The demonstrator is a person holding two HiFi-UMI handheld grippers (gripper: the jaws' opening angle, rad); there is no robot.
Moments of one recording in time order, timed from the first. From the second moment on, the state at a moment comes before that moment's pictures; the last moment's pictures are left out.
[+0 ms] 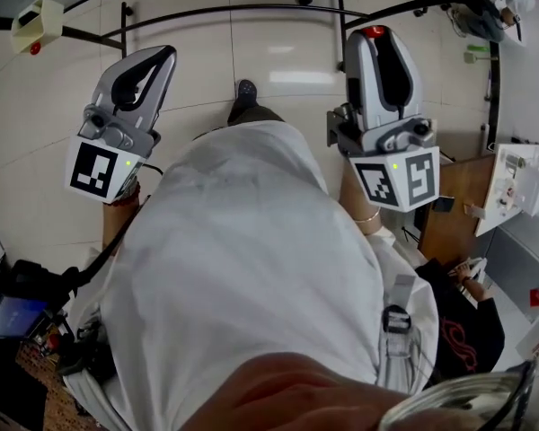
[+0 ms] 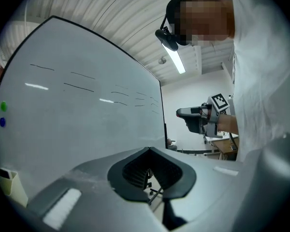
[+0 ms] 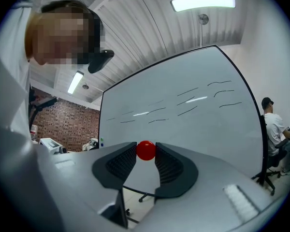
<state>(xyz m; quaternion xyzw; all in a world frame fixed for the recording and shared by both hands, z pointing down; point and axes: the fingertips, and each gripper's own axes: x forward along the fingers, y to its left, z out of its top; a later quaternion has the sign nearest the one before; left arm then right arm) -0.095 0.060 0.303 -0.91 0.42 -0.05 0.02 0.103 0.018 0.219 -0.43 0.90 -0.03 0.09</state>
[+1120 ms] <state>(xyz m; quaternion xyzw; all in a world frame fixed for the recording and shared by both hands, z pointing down) -0.007 -0.086 0.292 -0.94 0.34 -0.02 -0.01 0.145 -0.131 0.211 -0.47 0.88 0.01 0.07</state>
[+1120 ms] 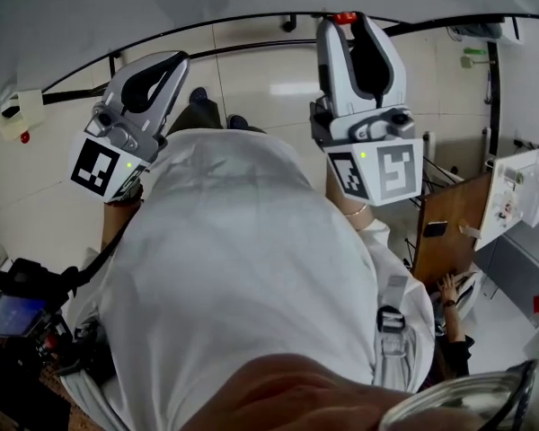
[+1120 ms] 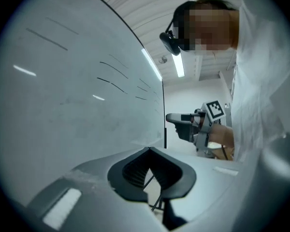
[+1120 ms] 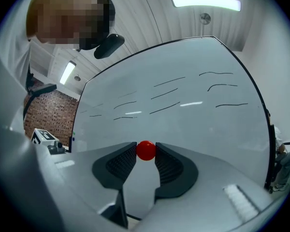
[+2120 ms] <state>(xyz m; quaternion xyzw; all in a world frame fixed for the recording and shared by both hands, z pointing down) -0.024 -0.198 0.275 -0.98 0.17 0.01 -0.05 0.087 -0.280 0.183 -0.55 0.83 0.06 0.01</state>
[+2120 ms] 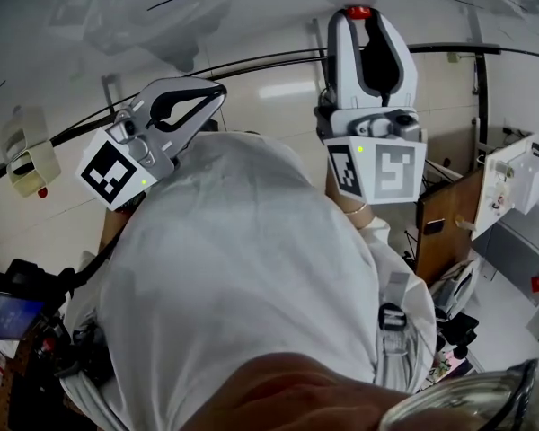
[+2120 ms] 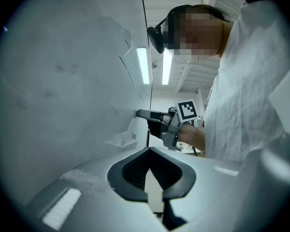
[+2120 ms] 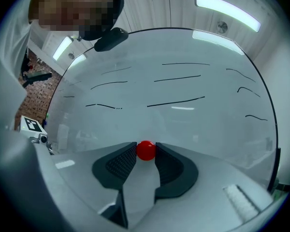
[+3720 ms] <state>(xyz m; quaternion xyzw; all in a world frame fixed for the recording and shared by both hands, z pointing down) -0.005 -0.049 0.307 -0.94 0.32 0.00 -0.09 0.139 -0.133 0.240 -0.47 0.88 0.03 0.03</state>
